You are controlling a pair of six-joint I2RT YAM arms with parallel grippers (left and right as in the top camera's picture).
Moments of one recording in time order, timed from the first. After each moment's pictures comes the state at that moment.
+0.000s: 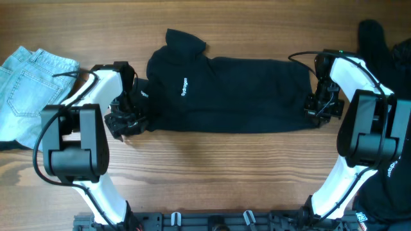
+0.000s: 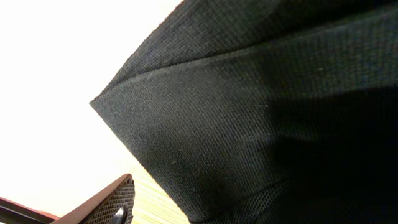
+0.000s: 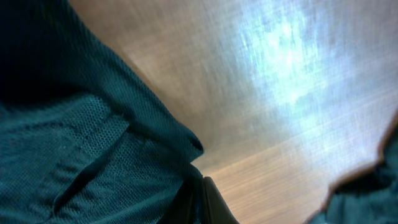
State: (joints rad) left arm -0.01 1.98 1.23 -1.15 -0.04 -0.58; right arm -0.14 2.07 1.39 -1.24 0.21 0.29
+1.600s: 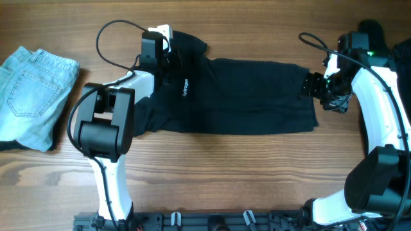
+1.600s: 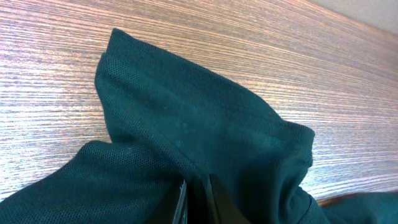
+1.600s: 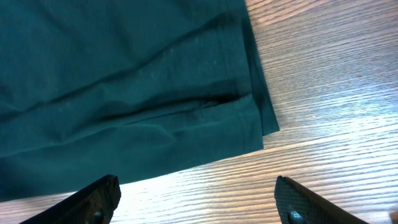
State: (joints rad) left arm -0.20 2.20 1.30 0.24 0.23 -0.35; right arm -0.14 1.70 1.39 -1.17 -0.12 0.19
